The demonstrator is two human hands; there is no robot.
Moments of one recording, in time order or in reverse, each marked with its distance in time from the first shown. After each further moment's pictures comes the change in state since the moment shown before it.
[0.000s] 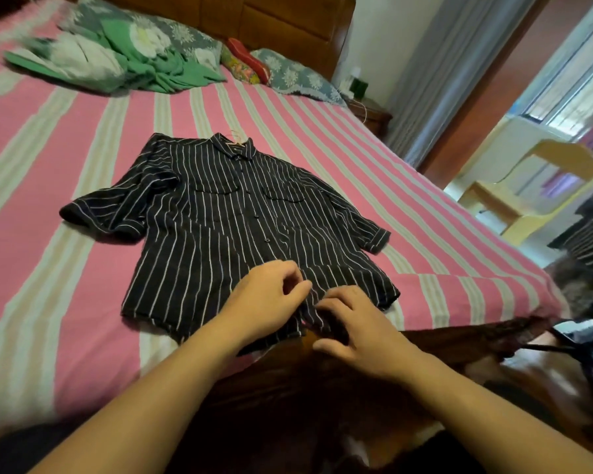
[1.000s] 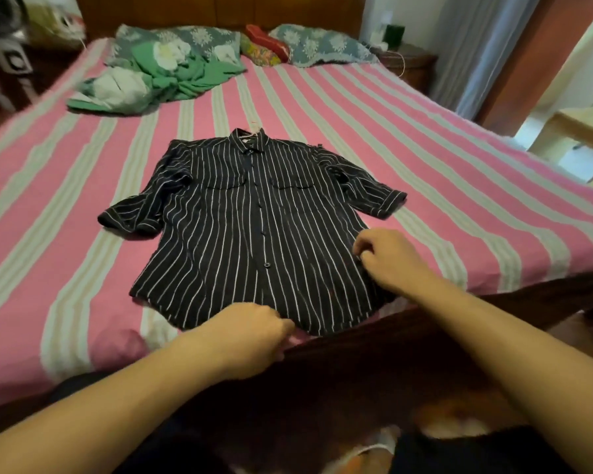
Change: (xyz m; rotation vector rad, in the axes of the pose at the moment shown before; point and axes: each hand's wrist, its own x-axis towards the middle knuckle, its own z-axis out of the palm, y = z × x) left_hand -0.067 0.072 0.004 0.780 -0.619 0.201; right_hand 0.011 0.080 -0.034 0.249 0.121 0.331
